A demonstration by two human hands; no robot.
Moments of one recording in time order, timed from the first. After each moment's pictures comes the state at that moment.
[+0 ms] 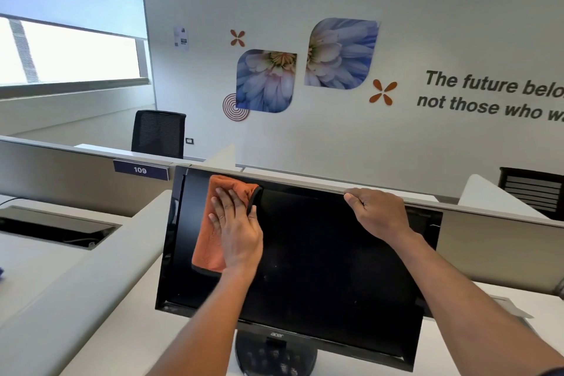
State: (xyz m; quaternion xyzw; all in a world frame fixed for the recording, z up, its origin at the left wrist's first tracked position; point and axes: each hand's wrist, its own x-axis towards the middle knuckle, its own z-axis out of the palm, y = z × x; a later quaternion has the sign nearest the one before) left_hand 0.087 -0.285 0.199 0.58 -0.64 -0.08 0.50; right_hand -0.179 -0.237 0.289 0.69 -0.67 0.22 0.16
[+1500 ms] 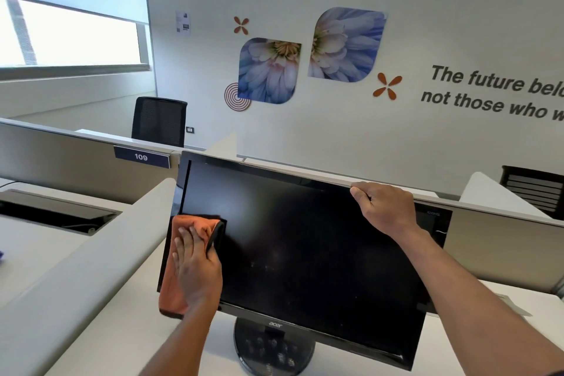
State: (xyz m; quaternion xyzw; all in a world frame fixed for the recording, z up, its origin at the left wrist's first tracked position) left_hand 0.159 -0.271 0.104 0.68 -0.55 -0.09 0.47; right_hand -0.176 -0.235 0.287 0.68 -0.68 0.22 0.19
